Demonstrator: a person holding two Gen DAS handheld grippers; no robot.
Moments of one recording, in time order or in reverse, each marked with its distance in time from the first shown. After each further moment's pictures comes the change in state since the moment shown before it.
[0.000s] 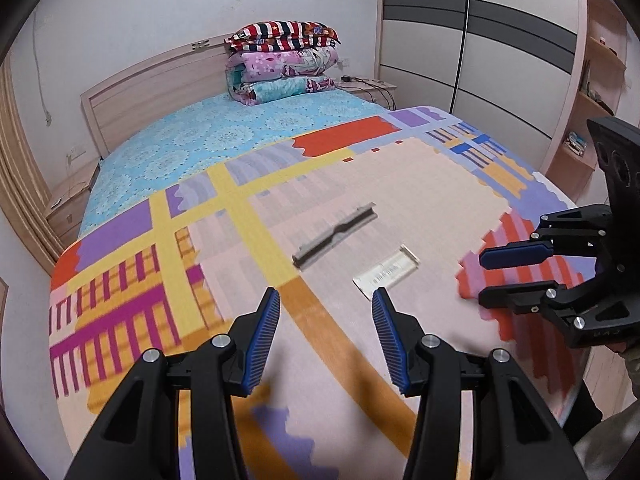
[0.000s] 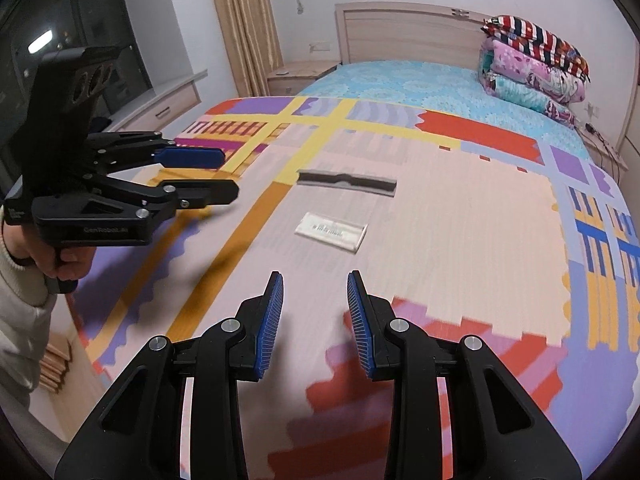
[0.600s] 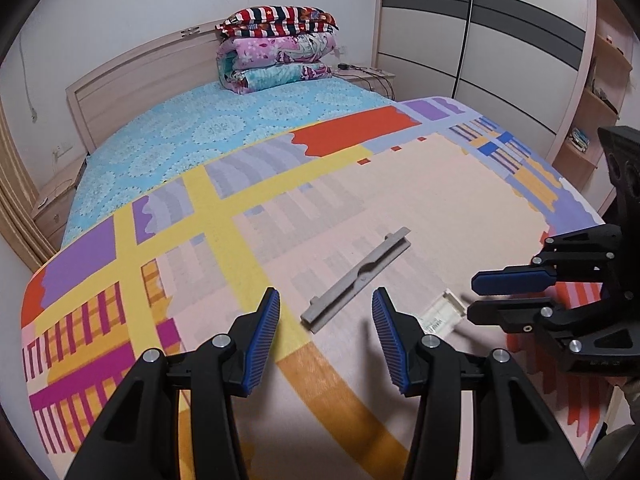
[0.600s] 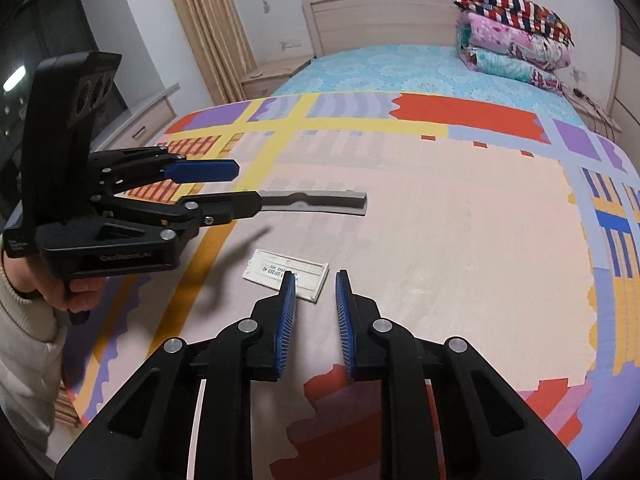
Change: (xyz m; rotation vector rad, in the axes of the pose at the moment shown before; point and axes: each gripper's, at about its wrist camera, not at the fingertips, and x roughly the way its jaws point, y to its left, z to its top) left arm 0.068 0.017 0.033 0.005 0.045 -0.026; right arm 0.040 -0.031 0.020 0.123 0.018 -0.008
